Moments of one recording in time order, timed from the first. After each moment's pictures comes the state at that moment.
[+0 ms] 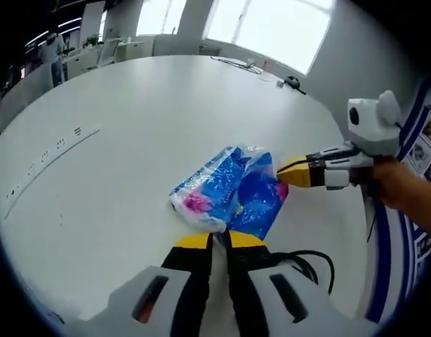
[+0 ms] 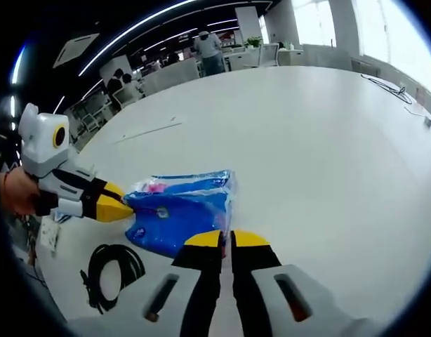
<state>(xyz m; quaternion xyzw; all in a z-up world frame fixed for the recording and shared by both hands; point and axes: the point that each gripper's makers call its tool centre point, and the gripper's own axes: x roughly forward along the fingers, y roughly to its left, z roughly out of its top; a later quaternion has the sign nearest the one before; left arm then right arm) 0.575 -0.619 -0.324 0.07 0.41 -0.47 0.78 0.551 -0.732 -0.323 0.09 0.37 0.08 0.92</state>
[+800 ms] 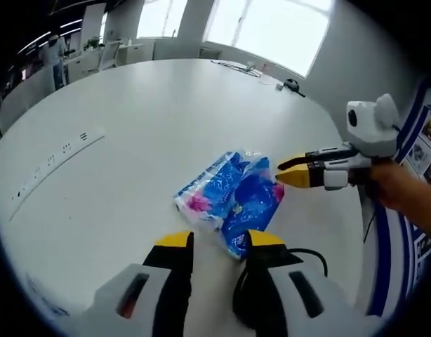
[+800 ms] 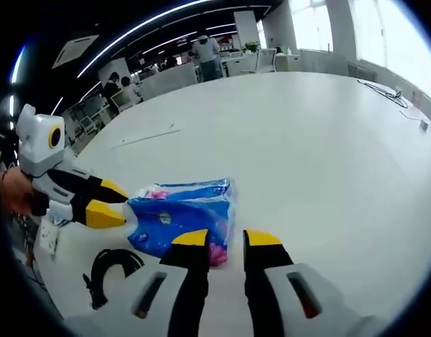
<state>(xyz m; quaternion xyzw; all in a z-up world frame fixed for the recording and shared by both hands) 0.574 -0.609 -0.308 0.07 0.41 -0.47 0.78 0.551 -0.733 -0.309 0.08 0.36 0.06 0.93</state>
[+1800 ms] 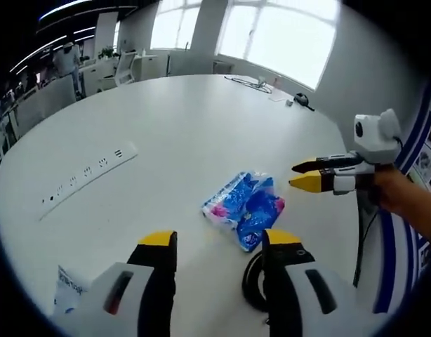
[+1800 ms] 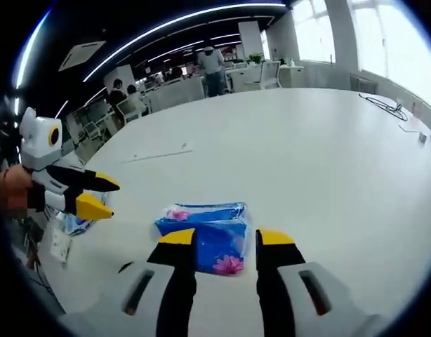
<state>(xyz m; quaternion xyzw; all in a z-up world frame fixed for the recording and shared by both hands) 0.586 -0.566 -0.249 0.06 0.38 -0.43 0.82 0.551 -0.720 -0.256 0.08 0.32 0.07 0.94</state>
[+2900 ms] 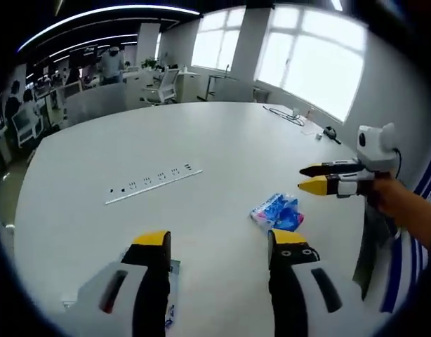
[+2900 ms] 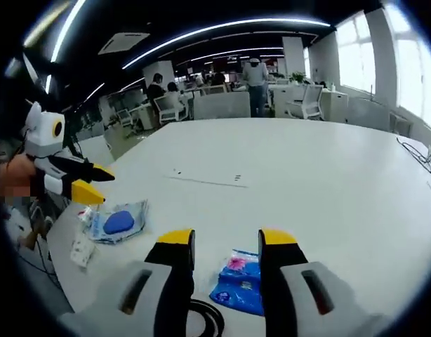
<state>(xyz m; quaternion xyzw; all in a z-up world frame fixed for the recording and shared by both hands) 0.599 -0.436 -0.175 0.01 0.34 -0.33 0.88 0.598 -0.616 -0.182 0.01 0.28 0.19 0.94</state>
